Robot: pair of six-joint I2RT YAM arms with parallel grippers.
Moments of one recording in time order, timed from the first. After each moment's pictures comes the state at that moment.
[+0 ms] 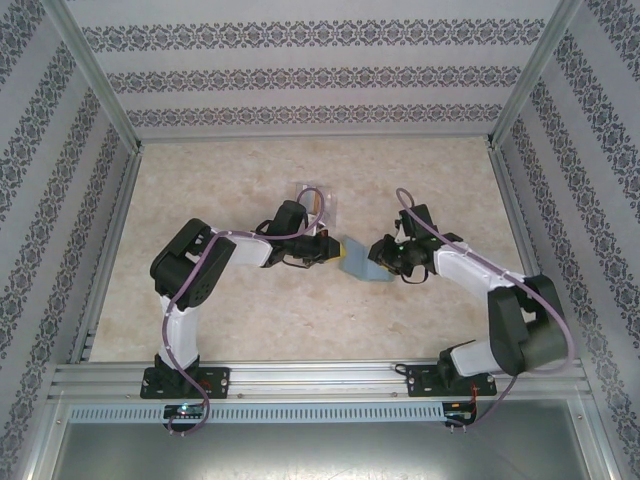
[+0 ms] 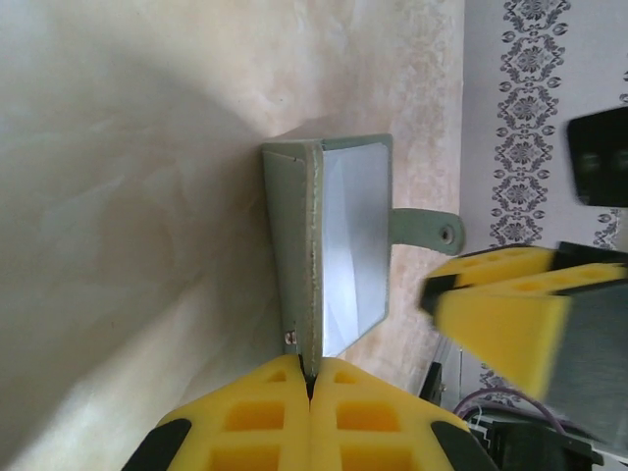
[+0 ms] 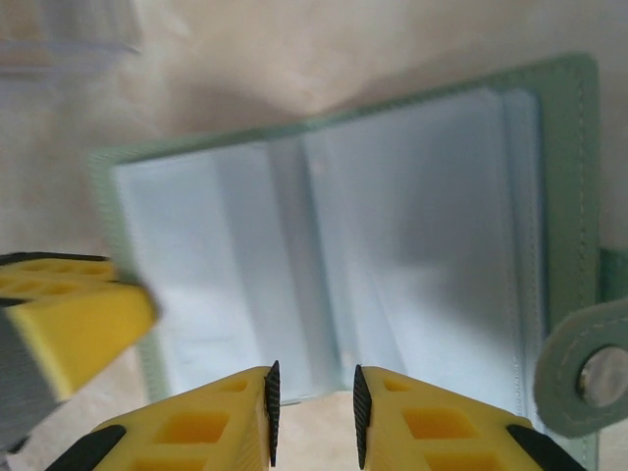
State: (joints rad) left arm -0.55 2.00 1.02 0.33 0.76 -0.90; right arm 0.29 1.44 0.74 -0.39 -0.39 0.78
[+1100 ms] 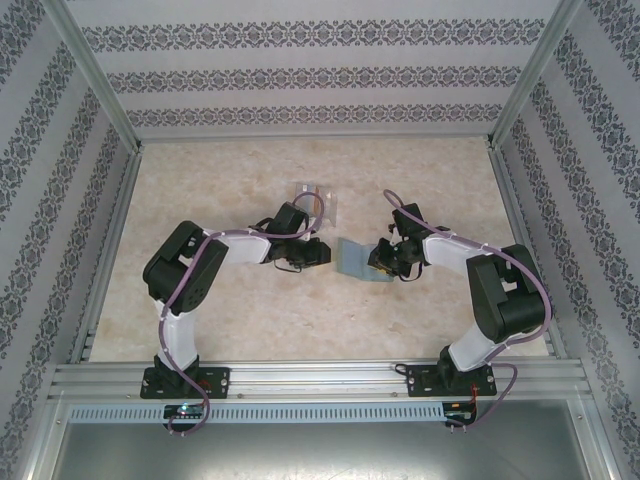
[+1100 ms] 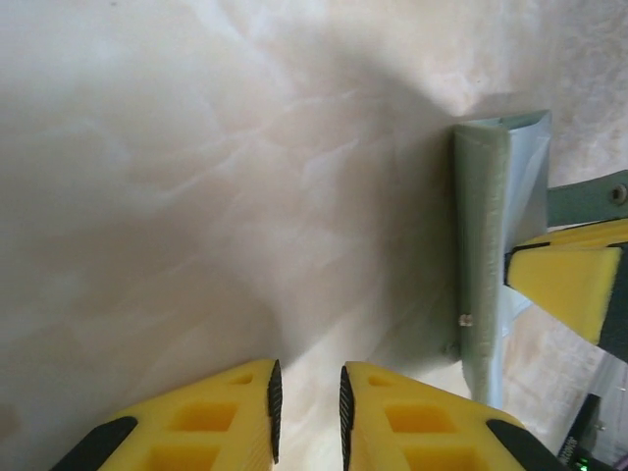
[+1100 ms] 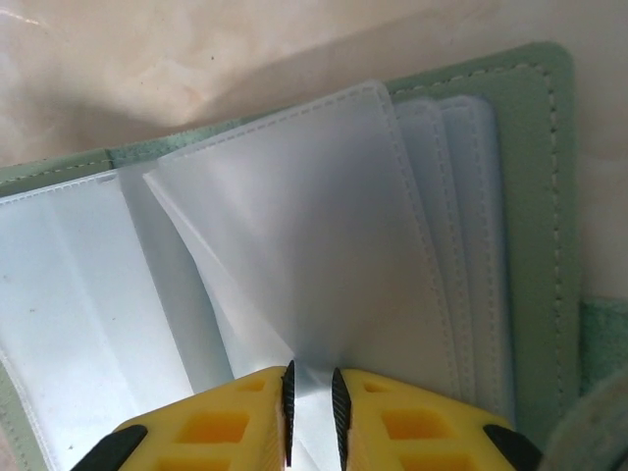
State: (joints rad) left arm -0.55 1.95 1.06 -0.04 0.52 -0.67; right arm 0.27 1.62 0.80 -0.39 -0.39 0.68
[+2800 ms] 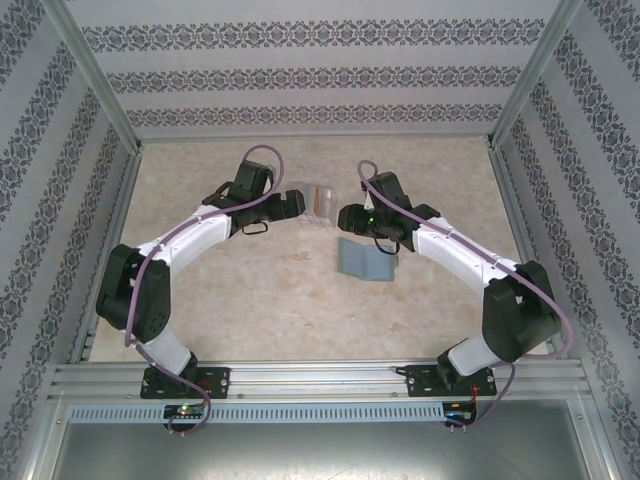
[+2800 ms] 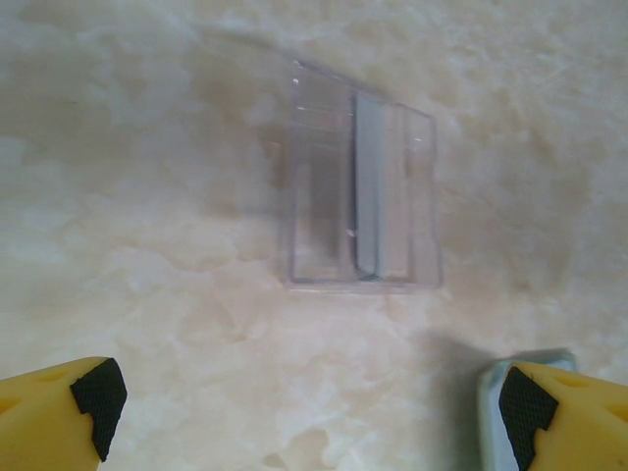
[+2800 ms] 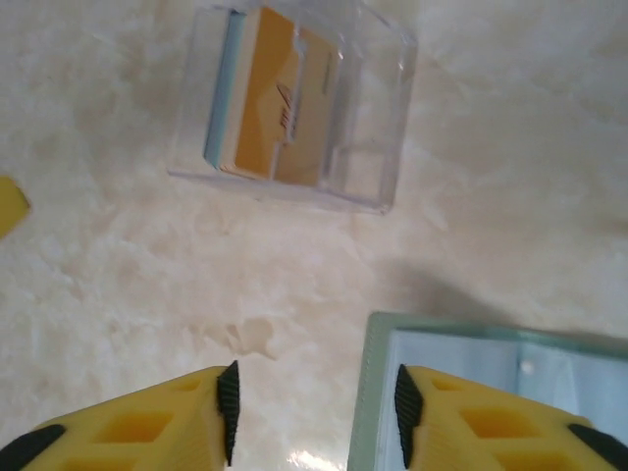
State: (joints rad) left arm -0.39 1.68 1.24 -0.39 0.09 -0.53; right arm 0.48 1.51 1.08 -0.39 -0.17 0.62
